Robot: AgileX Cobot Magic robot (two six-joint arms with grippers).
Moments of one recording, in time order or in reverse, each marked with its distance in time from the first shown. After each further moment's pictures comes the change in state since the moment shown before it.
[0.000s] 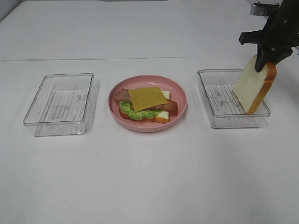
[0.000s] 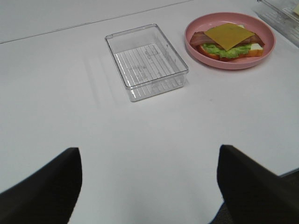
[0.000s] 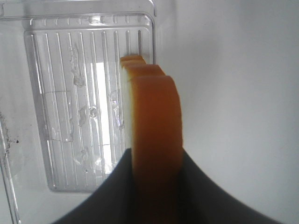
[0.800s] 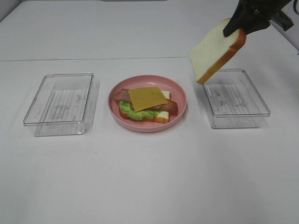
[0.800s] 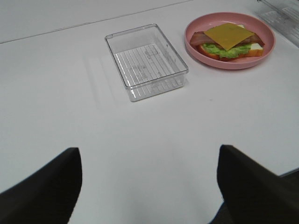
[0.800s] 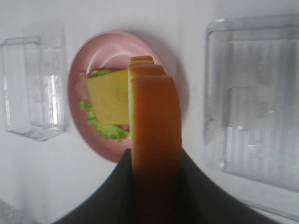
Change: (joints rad) left arm 0.000 0.000 0.000 0.000 0.000 0.000; right arm 0.022 -0.184 0.091 0.502 0.000 -0.100
